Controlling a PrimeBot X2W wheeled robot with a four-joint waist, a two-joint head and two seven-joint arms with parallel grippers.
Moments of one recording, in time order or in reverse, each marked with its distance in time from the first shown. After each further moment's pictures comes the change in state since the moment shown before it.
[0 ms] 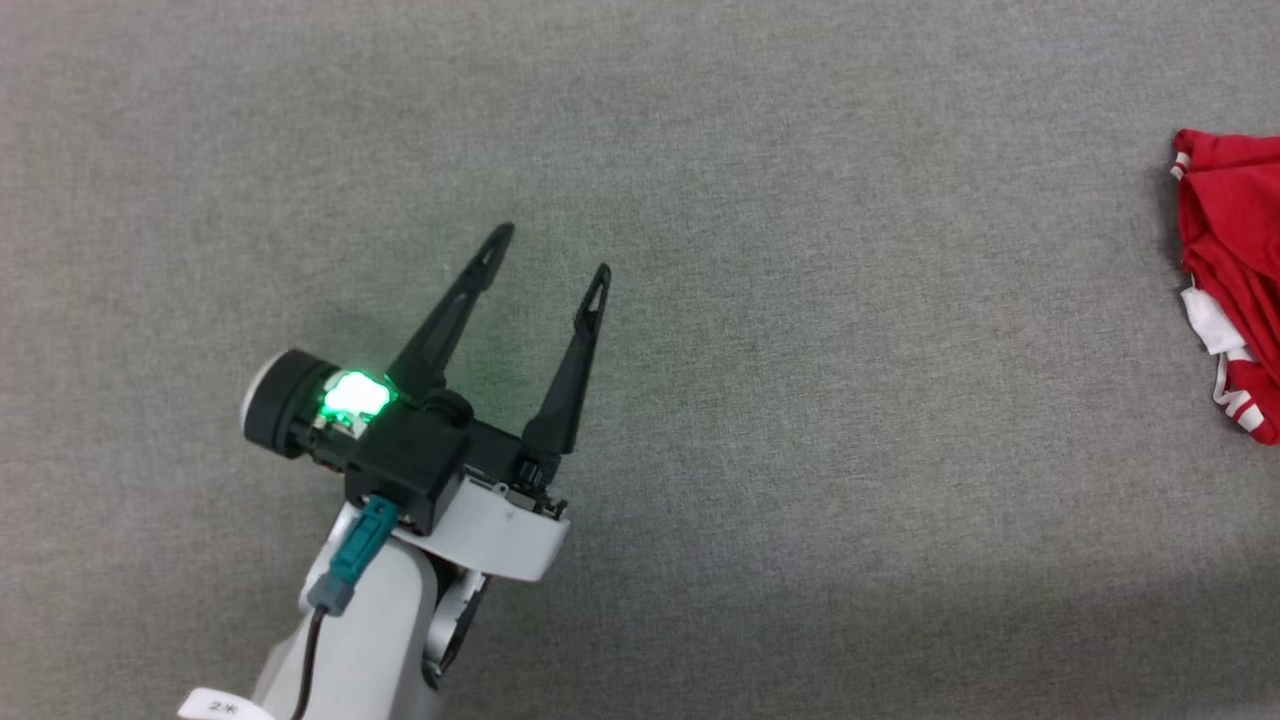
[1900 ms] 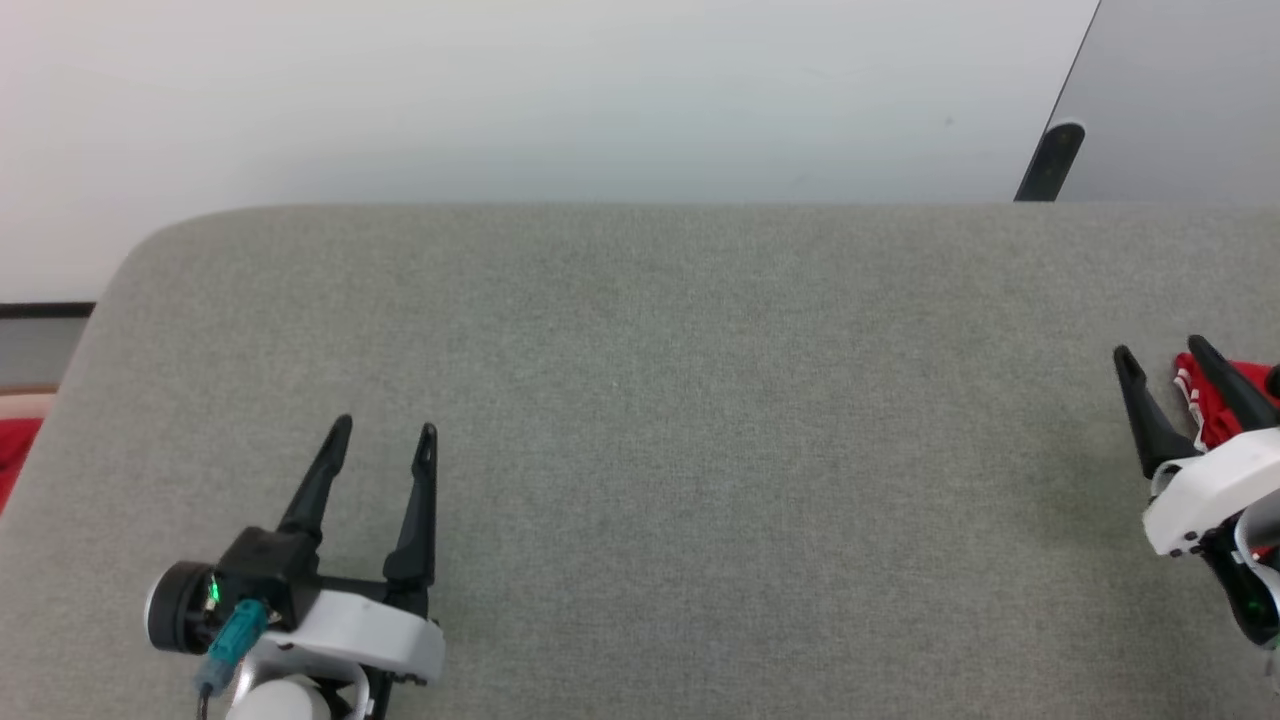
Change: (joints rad) left arm 0.244 0.011 0.216 0.131 -0.108 0.018 0.000; right arm 0.110 0.297 0.273 -0.018 -0.056 0.000 -0.379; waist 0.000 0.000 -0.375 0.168
